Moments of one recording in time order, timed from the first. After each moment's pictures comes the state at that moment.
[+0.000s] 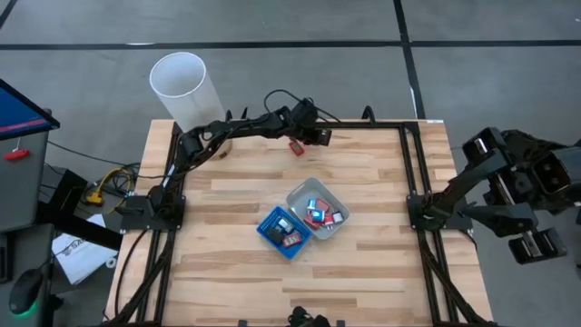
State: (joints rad) left arm 0.47 2.28 1.82 -0.27 0.19 -0.74; right arm 1.10 1.39 2.19 -0.36 0.89 -0.30
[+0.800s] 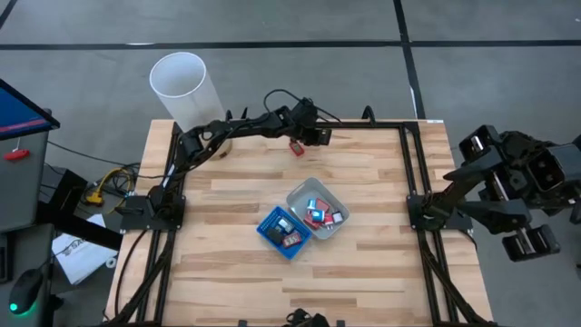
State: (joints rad) left arm 0.48 2.27 1.82 -0.28 0.24 -0.79; right arm 1.07 1.40 2.19 -0.33 0.89 -0.30
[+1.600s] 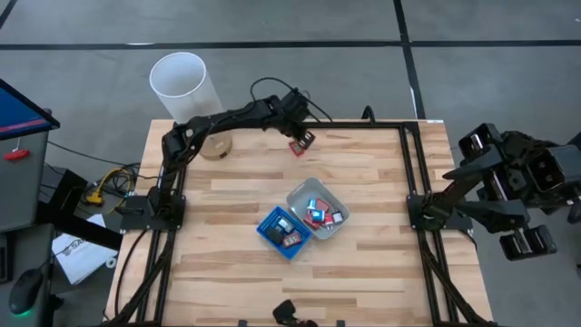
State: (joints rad) left arm 0.49 2.11 1.82 -0.63 0.03 -0.23; right arm 1.05 1.40 2.19 -0.33 0.86 -0.33
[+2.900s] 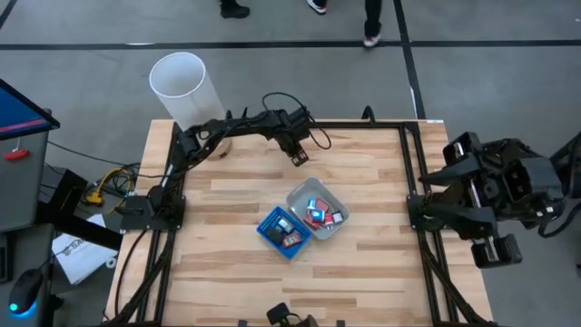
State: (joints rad) left arm 0.48 2.25 1.81 -0.75 0.04 -0.04; right arm 0.97 1.46 2.19 -0.27 0.89 -0.31
